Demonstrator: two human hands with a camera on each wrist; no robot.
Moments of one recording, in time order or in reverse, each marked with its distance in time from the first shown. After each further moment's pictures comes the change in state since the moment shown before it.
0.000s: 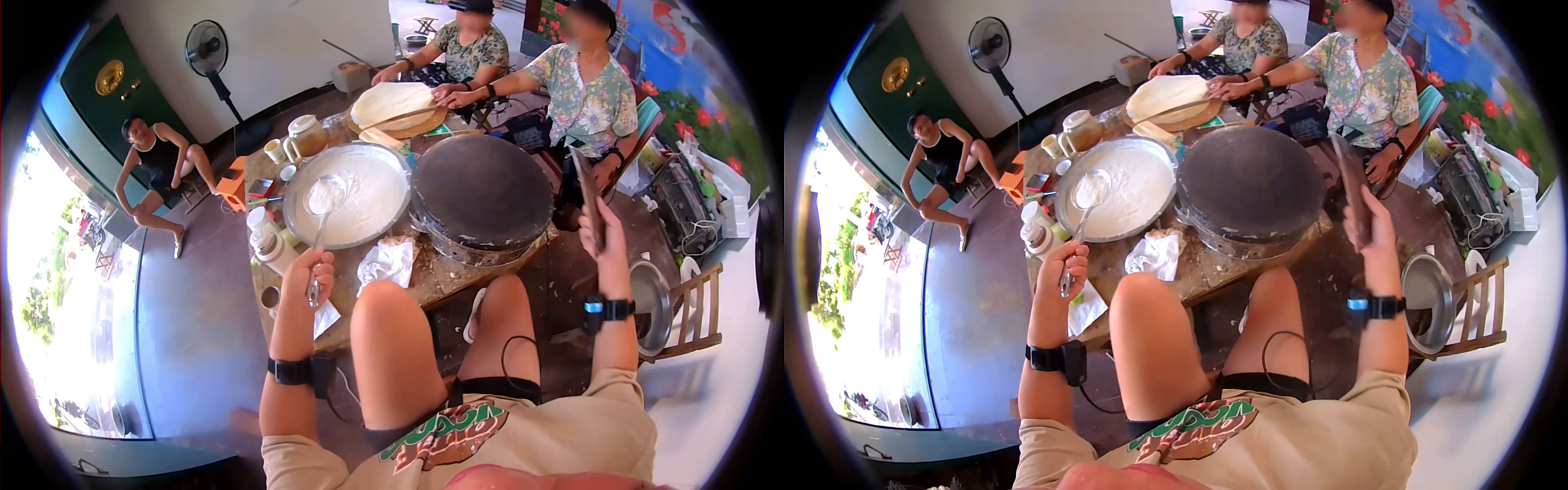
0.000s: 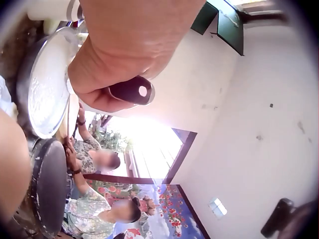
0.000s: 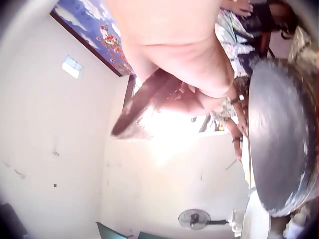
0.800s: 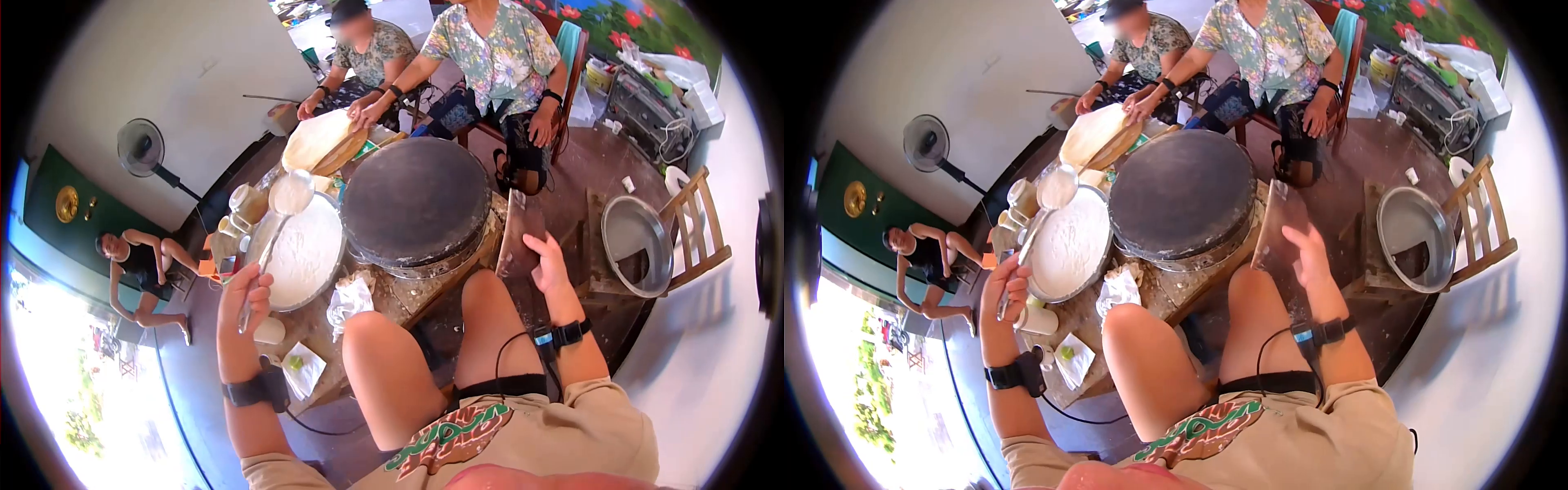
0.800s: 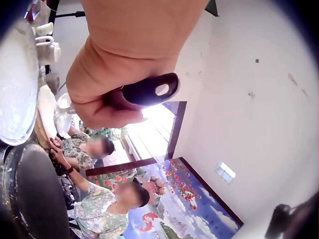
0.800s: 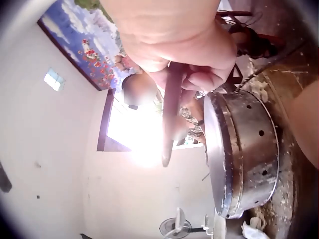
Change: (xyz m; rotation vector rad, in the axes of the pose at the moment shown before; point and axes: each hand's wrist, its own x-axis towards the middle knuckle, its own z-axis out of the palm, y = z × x) left_hand 0.023 0.023 0.138 0.586 0.006 0.014; right_hand -0.041 0.090 -0.056 0.141 0.198 -0.197
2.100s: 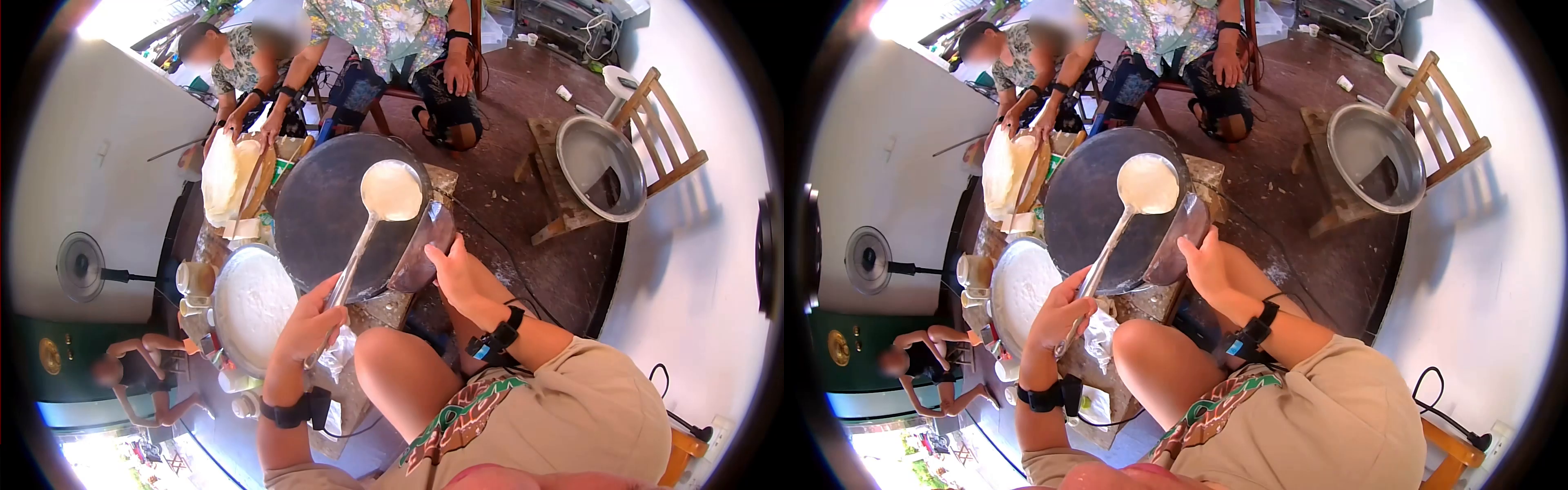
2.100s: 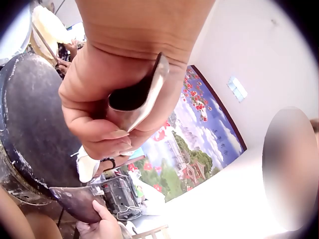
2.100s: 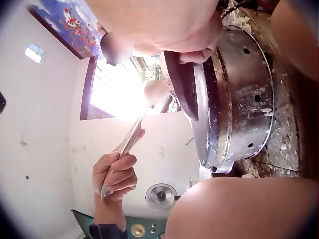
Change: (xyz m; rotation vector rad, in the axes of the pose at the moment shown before) left_hand 0.113 -0.068 0.141 0.962 -0.483 -0.237; right_hand 0.011 0.084 0.090 -0.318 0.425 -0.031
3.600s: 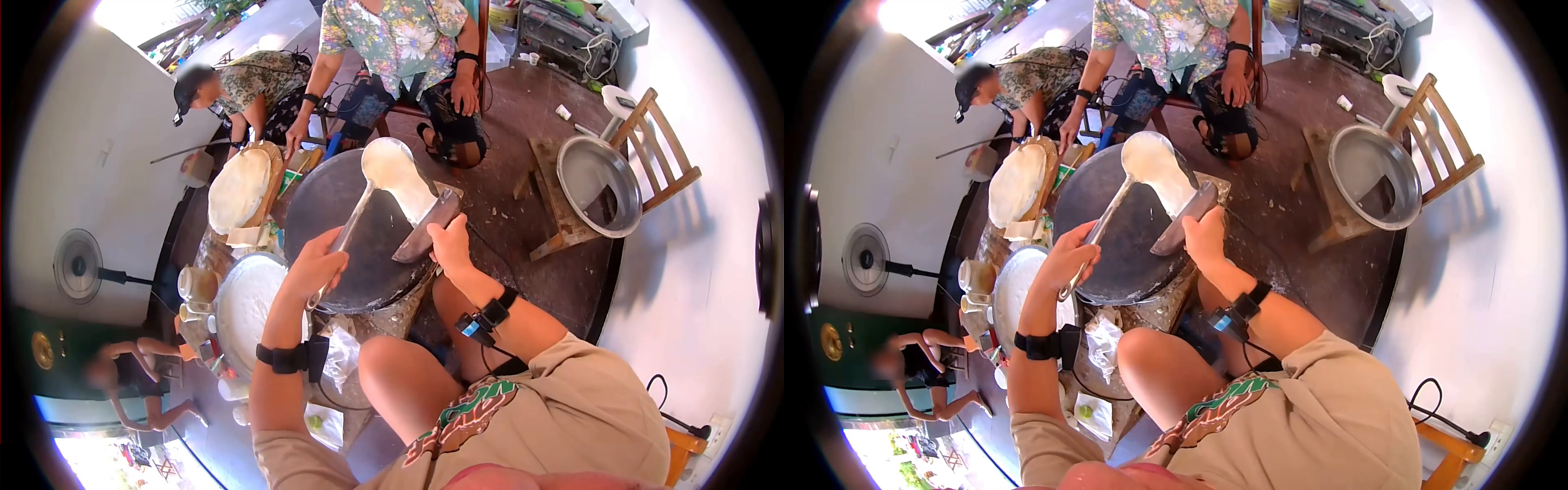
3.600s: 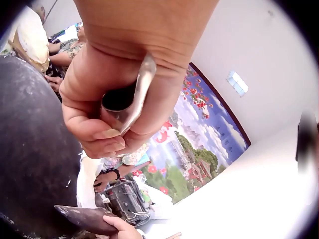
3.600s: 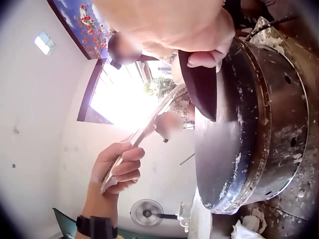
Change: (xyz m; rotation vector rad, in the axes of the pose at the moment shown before) left_hand 0.071 0.035 -0.040 0.182 -0.008 0.136; right_hand 0.075 -0.010 0.040 -0.120 0.200 -0.099
